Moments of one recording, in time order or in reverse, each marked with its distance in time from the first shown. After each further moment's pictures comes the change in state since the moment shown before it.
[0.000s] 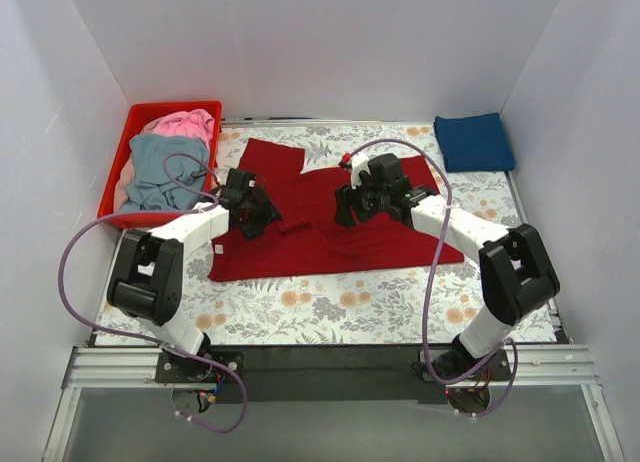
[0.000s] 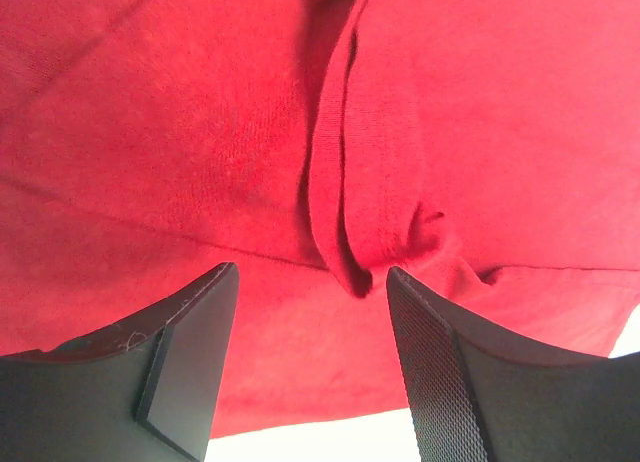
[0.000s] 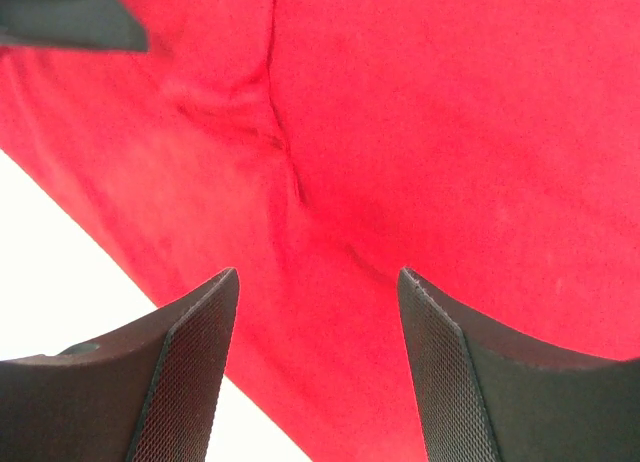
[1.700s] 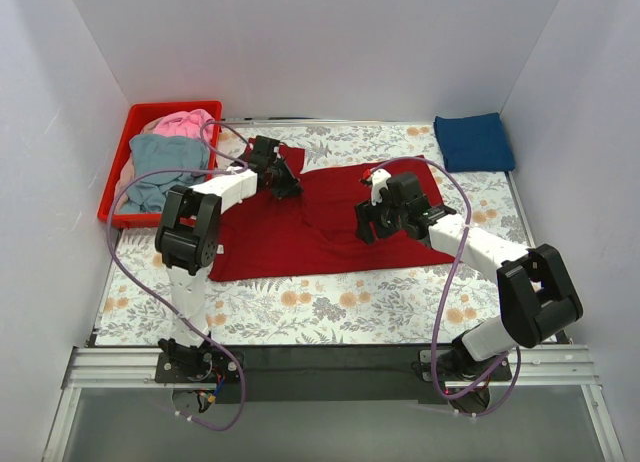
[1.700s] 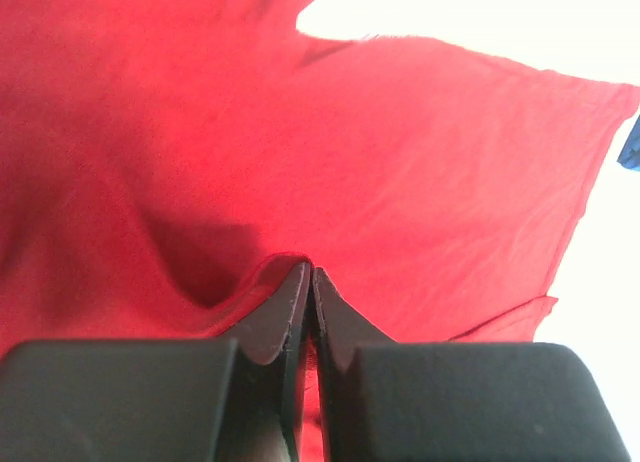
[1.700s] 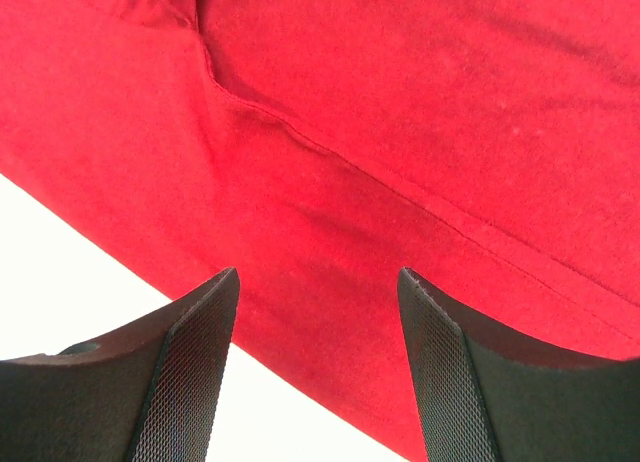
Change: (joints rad) left arm -0.025 0.468 0.481 0.082 0.179 0.000; right arm -0.053 -0.179 -0.242 -0.006 0.099 0.005
